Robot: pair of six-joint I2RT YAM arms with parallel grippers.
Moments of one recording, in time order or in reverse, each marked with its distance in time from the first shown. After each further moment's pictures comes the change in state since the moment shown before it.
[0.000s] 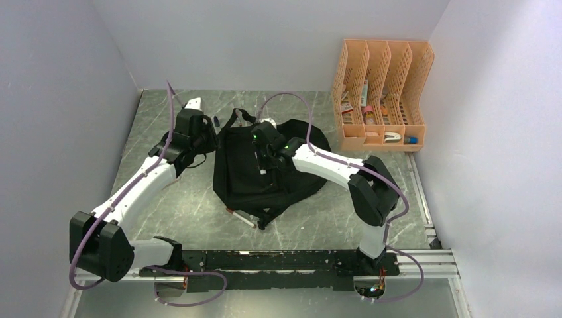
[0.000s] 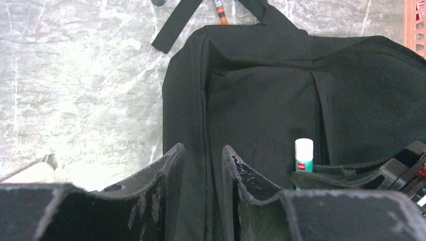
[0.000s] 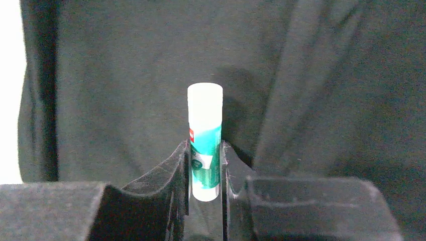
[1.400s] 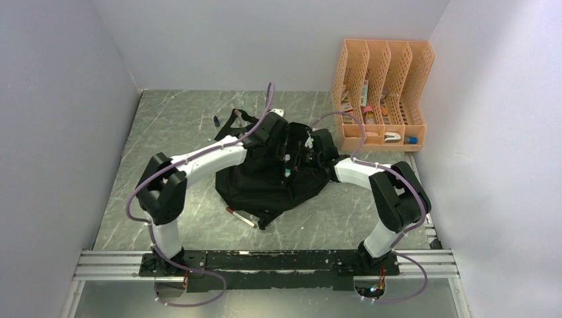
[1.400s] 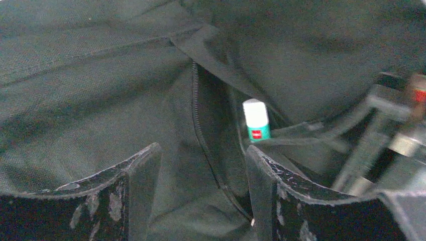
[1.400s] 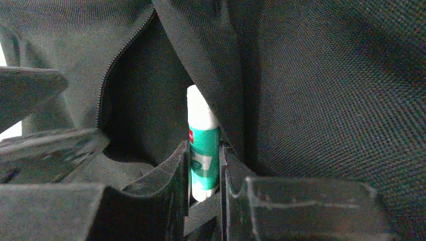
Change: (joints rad) left arm -0.446 0.548 0.431 -0.091 -0.118 0.001; right arm -0.382 -0.180 -0.556 0.505 -0.427 0.157
